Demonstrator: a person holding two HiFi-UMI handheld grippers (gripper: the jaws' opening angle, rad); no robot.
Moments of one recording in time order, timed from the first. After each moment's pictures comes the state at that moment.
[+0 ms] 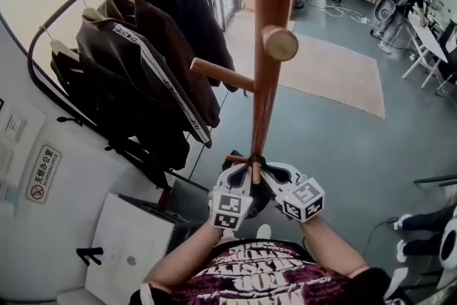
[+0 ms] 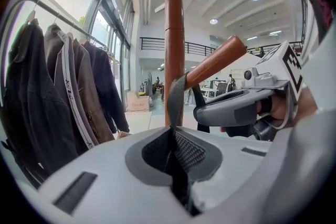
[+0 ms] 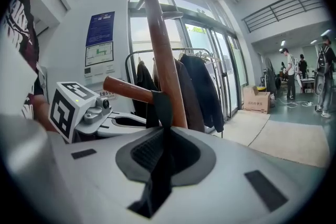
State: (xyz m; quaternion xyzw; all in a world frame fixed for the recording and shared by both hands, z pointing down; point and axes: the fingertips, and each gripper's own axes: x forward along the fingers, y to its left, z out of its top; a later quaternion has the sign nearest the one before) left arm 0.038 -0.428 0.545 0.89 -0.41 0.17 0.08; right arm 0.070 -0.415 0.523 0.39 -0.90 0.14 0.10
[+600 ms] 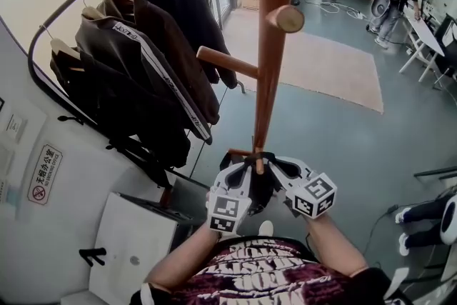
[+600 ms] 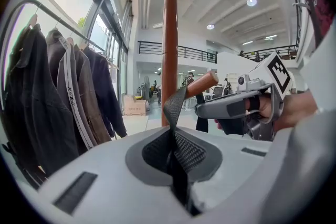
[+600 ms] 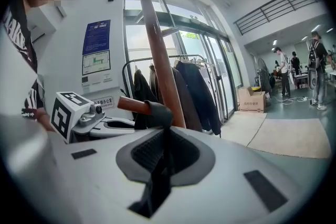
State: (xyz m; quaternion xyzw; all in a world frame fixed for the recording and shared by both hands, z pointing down) left arm 0.026 -0.405 0.516 0.90 -0.39 0.15 0.07; right arm 0.084 -0.402 0.499 0.42 -0.89 0.15 0.06
